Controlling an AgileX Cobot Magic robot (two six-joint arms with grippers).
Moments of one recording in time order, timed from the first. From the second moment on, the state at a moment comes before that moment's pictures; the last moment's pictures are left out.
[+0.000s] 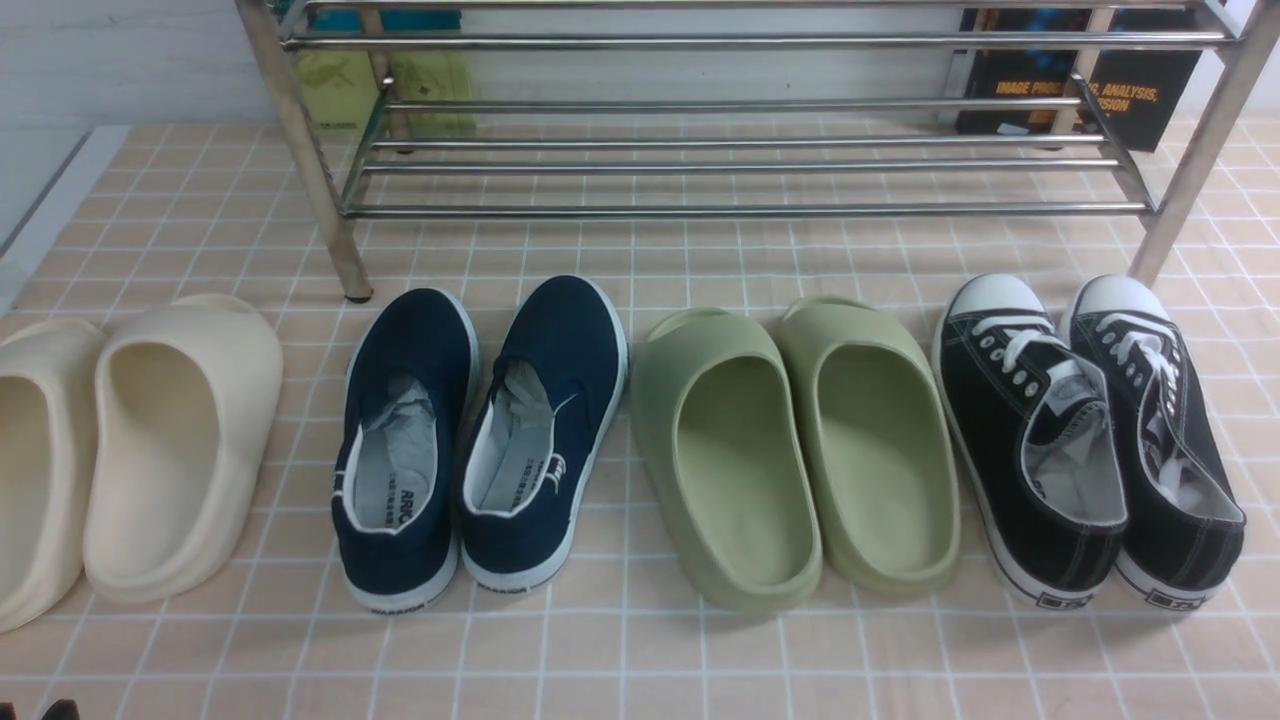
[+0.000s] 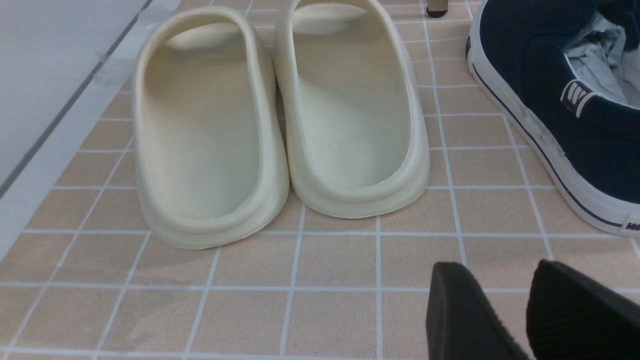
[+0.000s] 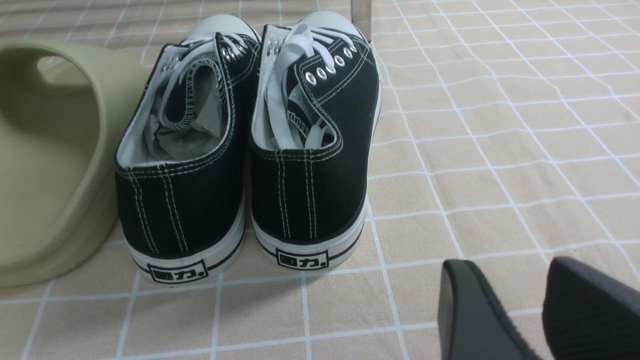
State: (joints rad) right arm -0.07 -0.01 0.02 -0.11 0.36 0.20; left arm -0.01 -0.01 0.02 0.17 0.37 -0.09
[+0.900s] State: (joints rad) right arm -0.07 -0.01 0.02 -0.11 0.36 0.20; left arm -0.01 -0.01 0.03 0.01 0.25 -0.44
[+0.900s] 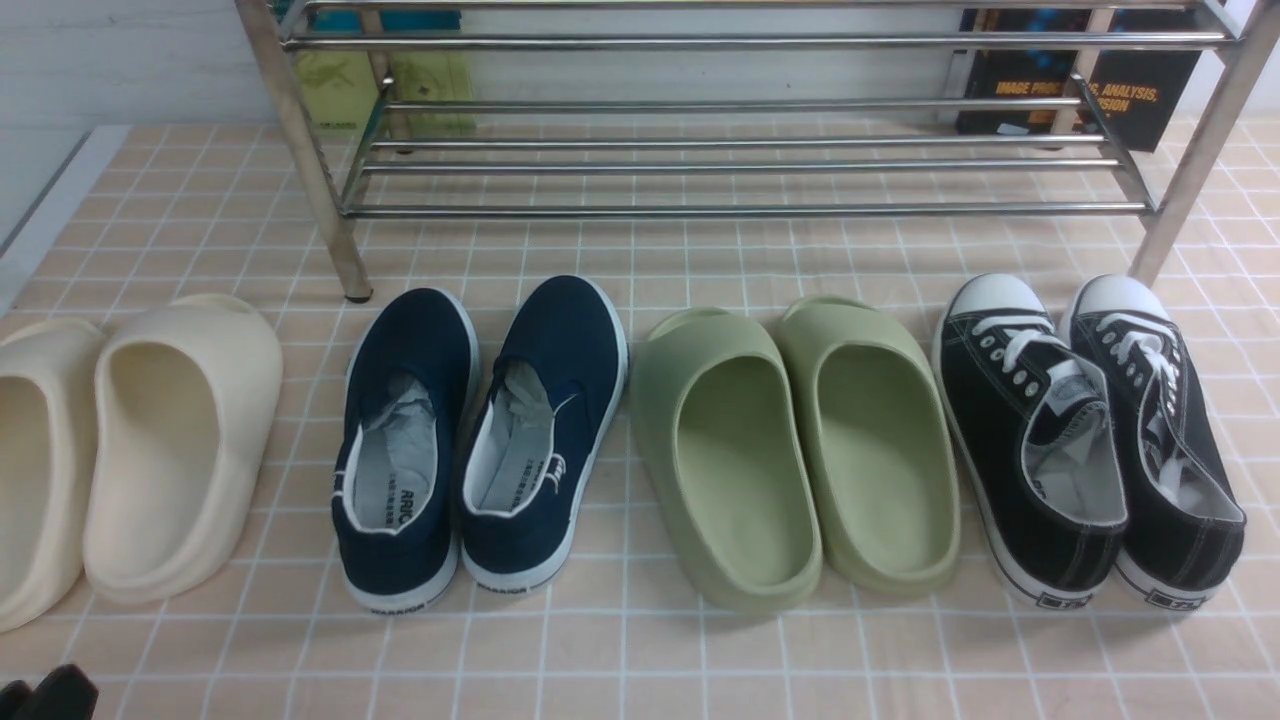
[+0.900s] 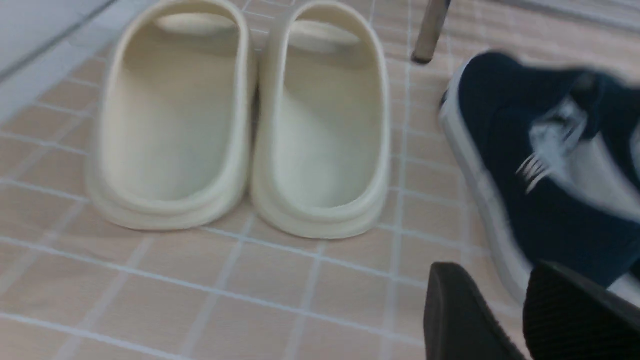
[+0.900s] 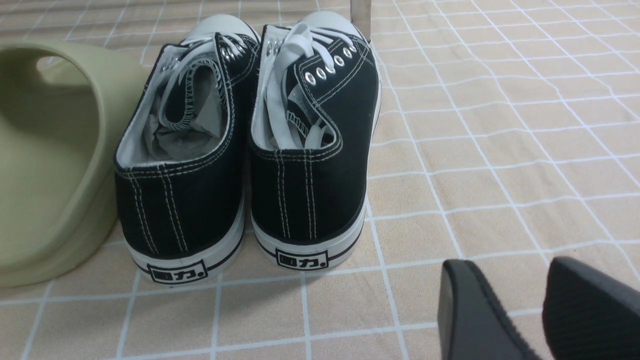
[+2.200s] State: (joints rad) right arm -0.07 -0.01 0.02 -0.11 0.36 0.20; left arm -0.04 0.92 -0.94 0.35 1.17 -0.31
